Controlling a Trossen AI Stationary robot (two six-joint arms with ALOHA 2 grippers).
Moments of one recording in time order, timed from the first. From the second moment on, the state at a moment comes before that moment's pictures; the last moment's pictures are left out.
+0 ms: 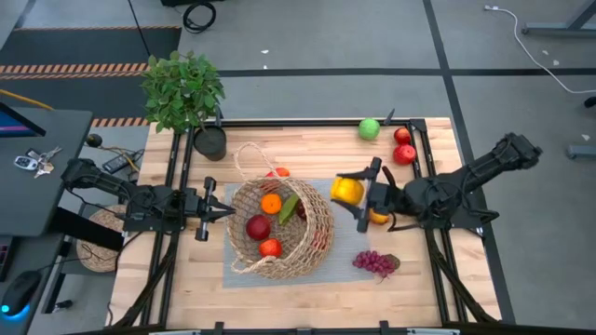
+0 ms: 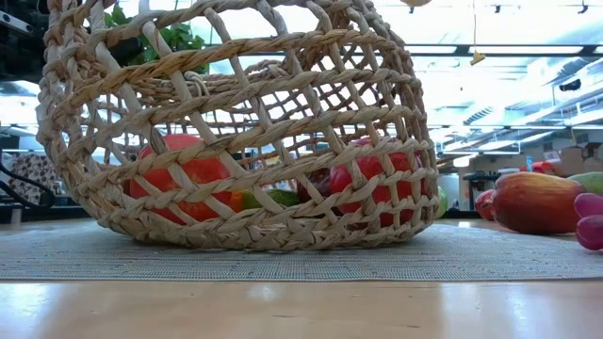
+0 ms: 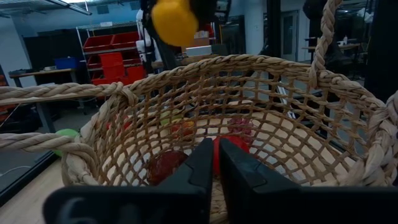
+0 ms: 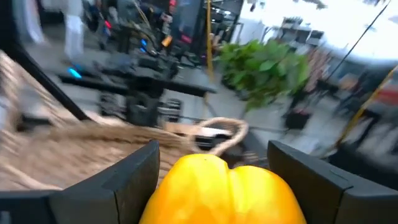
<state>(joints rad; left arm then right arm) -0.33 0.31 0.01 0.39 -0.27 0.12 0.41 1.09 0.82 0.26 0.69 -0.26</state>
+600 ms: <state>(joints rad) -0.33 0.31 0.01 0.39 -0.27 0.12 0.22 1.10 0.82 0.29 0.49 -1.46</state>
